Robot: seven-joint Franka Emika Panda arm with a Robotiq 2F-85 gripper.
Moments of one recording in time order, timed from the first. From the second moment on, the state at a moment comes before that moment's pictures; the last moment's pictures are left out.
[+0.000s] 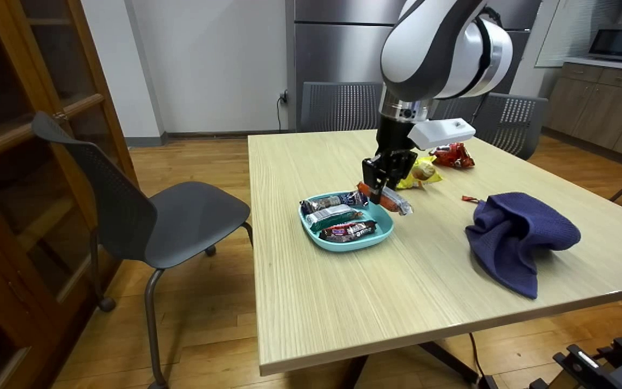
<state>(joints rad) 0.08 0.51 0.07 -2.12 0.02 2.67 -0.20</state>
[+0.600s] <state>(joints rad) 0.12 0.63 0.07 -2.01 -0.04 2.65 -0.20</state>
